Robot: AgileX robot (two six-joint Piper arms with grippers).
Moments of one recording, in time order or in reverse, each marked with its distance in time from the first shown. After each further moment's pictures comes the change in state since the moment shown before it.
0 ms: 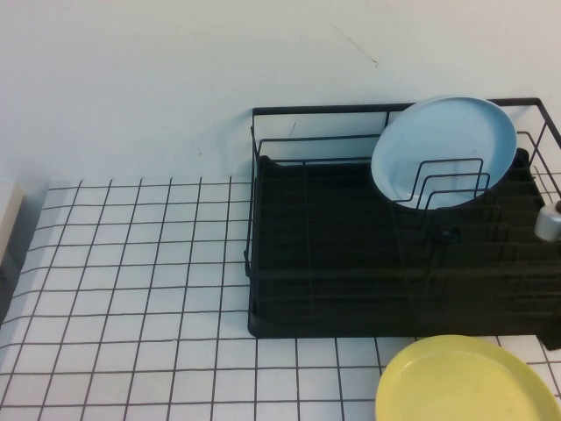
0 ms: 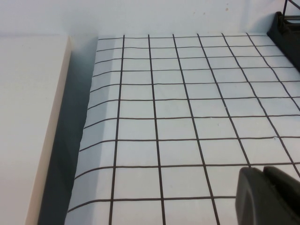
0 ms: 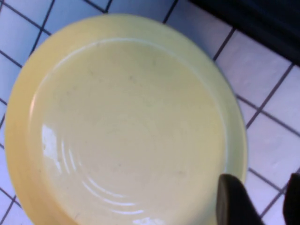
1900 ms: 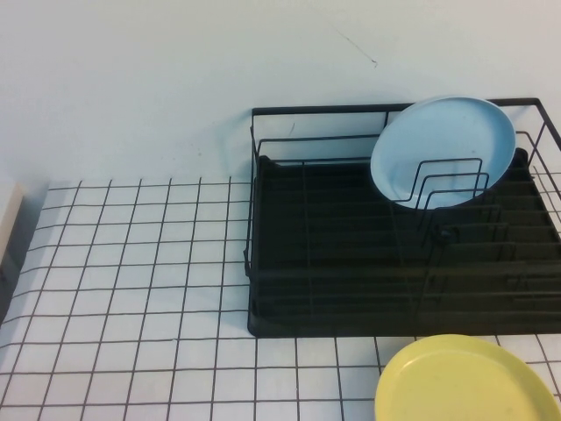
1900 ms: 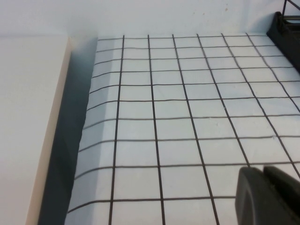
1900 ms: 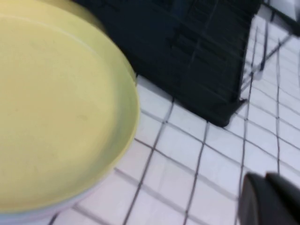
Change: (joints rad) right arm 0.072 -1.511 0.949 -0.392 -0.497 0.225; left arm 0.000 0.000 0.000 0.000 0.000 0.002
